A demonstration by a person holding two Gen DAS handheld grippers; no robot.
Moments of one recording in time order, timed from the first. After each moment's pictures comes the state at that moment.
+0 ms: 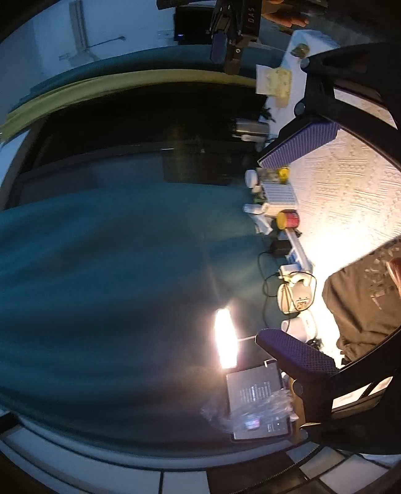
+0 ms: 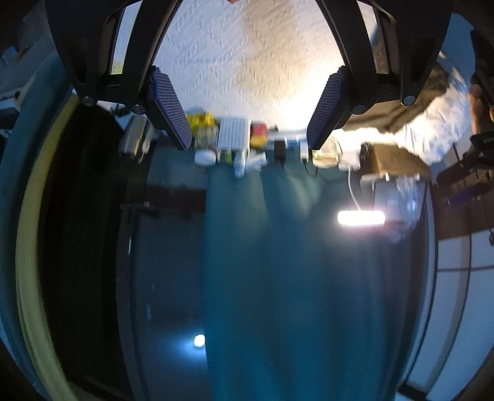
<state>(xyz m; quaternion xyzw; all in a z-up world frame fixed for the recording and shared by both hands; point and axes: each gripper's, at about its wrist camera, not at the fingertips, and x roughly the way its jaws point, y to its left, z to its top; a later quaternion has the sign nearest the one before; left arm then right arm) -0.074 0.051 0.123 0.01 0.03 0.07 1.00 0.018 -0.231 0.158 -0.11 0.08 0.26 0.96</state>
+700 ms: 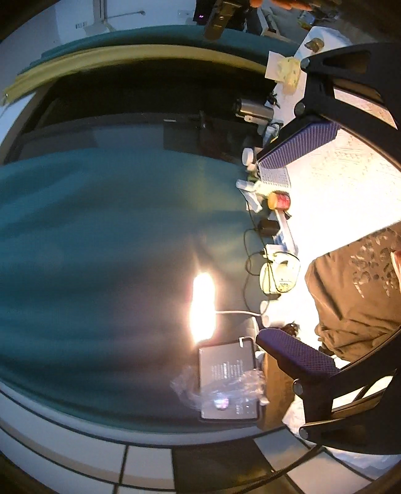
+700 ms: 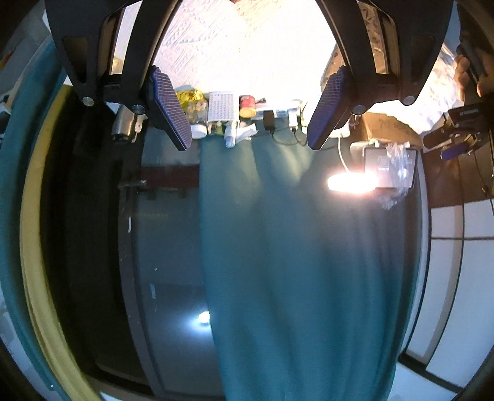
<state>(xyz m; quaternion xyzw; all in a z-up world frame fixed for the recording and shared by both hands) -0.077 0.084 0.106 -0.05 0.06 0.12 0.99 0.007 -0.231 0.168 -0.07 0.04 0.27 0.96</state>
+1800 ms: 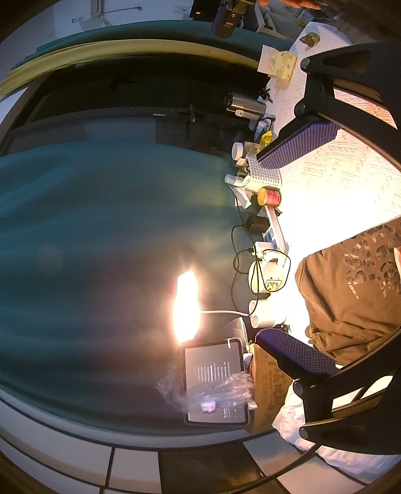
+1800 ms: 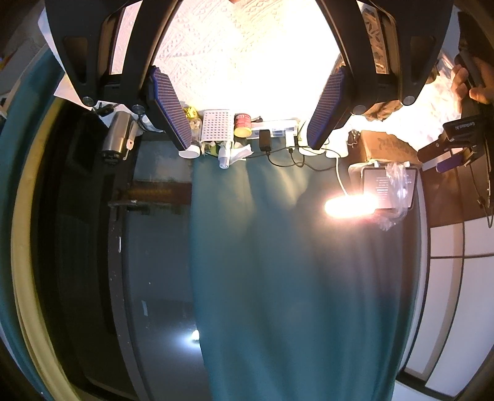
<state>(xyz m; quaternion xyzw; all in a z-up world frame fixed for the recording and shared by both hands) -0.062 0.089 0.091 -0.05 0.08 0.12 0.99 0.020 -0.221 0.148 -0.09 0.07 0.28 0.95</state>
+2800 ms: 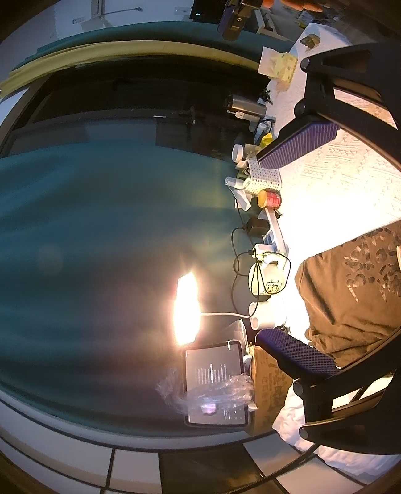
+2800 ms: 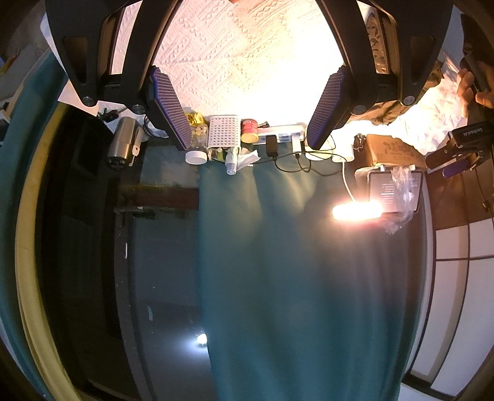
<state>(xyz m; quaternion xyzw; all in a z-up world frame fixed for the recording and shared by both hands) -0.061 0.087 0.091 -0.06 0.08 0.12 0.99 0.022 -0.225 0.143 -0.09 0.08 0.27 0.96</state>
